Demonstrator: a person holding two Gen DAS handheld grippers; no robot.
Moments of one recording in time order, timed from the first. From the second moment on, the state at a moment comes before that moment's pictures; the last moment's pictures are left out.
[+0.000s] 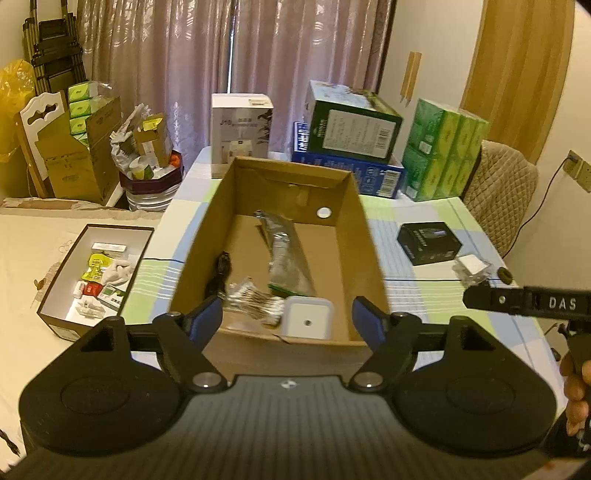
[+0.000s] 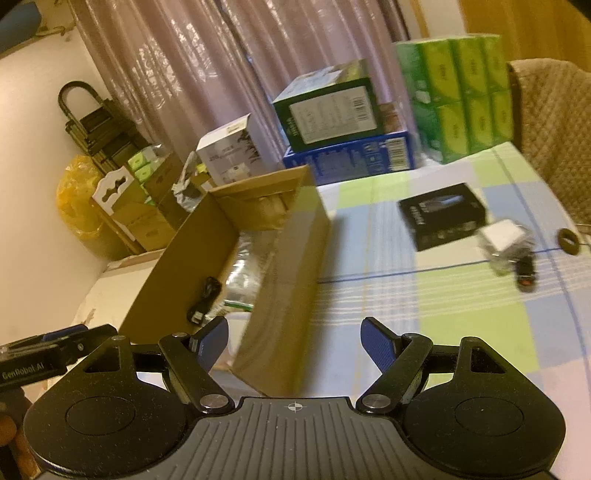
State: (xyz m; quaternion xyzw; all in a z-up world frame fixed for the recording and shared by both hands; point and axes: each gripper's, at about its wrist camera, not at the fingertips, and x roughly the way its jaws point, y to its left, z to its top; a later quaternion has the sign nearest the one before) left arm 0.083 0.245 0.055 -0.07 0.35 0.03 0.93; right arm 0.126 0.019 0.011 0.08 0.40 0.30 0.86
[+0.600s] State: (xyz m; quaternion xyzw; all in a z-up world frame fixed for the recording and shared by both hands) left arm 0.072 0.105 0.063 -0.05 0.34 -0.05 0.94; right arm 0.088 -0.150 0.014 0.11 0.38 0.18 0.90
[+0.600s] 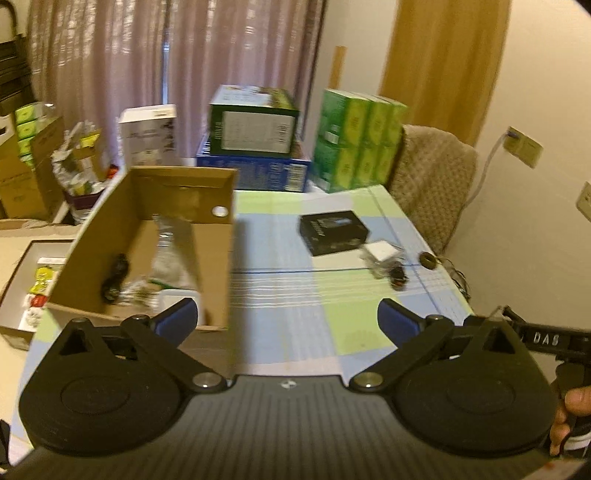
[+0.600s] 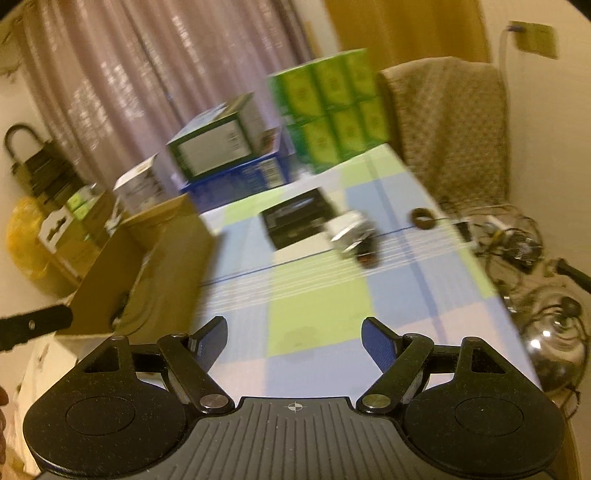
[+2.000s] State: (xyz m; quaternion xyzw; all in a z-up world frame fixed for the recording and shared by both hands) left arm 0.193 -0.030 -0.019 -0.03 0.40 -0.14 0.91; right arm 0.220 -0.252 -0.047 0.02 0.41 0.16 0.90
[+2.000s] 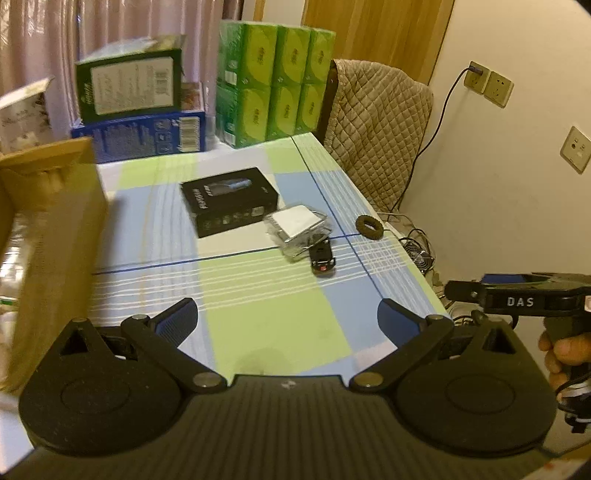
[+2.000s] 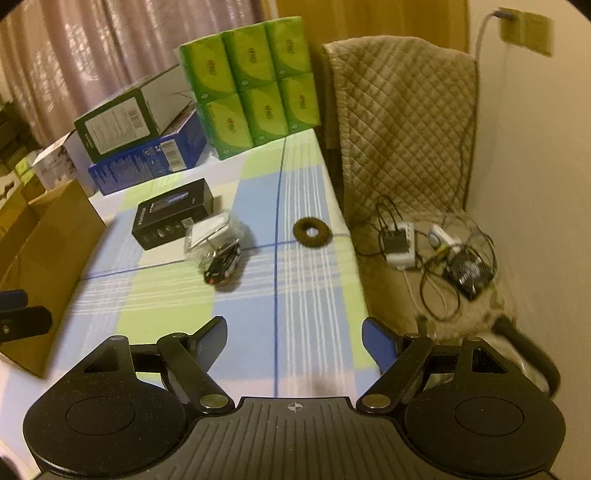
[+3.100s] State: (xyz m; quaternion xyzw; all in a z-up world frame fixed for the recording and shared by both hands) left arm 0.324 -0.101 -0.138 -0.03 0.45 -0.18 0.87; right arm 0.378 -0.222 -0.142 -0.09 0.37 0.25 0.89
